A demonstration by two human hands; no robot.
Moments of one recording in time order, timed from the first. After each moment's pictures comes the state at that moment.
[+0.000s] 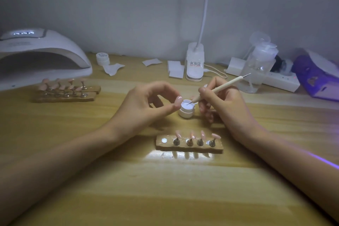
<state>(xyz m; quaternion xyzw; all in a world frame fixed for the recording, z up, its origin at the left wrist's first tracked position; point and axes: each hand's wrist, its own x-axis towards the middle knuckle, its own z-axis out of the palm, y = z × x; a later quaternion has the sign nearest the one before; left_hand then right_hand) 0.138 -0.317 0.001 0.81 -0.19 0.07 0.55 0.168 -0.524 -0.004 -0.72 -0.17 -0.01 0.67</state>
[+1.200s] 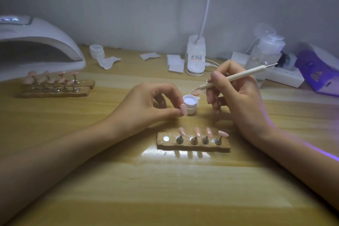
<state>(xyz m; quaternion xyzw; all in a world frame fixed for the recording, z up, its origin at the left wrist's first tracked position) 0.149 -0.313 -0.007 0.83 -0.25 0.03 0.50 0.164 -0.522 0.001 -0.72 -0.22 -0.10 0.65</state>
